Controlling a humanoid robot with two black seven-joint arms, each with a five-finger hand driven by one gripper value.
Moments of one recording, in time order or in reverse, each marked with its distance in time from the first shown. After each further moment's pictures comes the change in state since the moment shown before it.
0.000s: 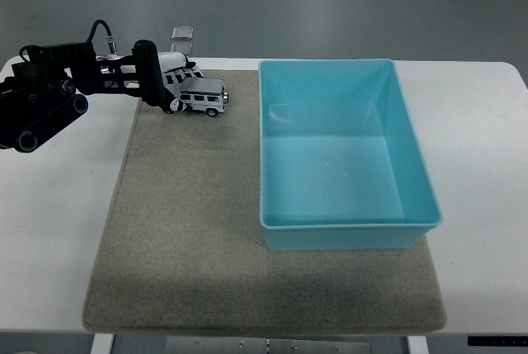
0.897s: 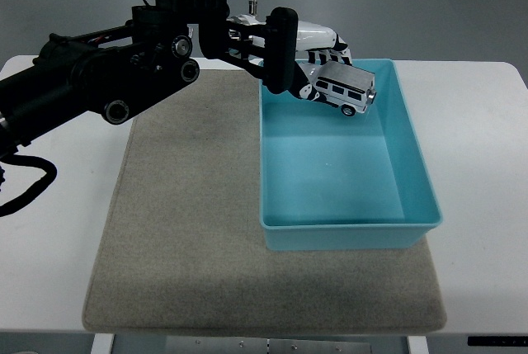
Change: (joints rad) left arm -0.222 -0.294 0.009 -0.113 0.004 -0.089 0.014; right arm 0.000 0.000 0.000 0.000 0.000 0.000 0.000
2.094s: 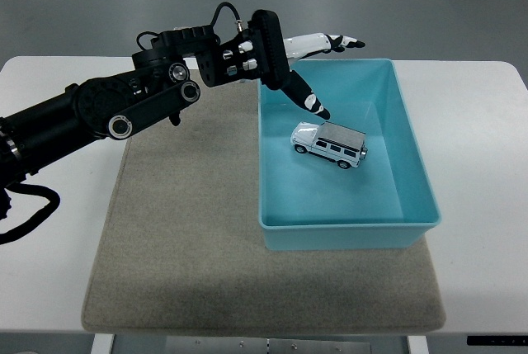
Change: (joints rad) left arm 0.109 0.028 -0.015 -0.008 -0.386 0.125 0.022; right arm 0.000 0.000 0.000 0.000 0.000 0.000 0.000
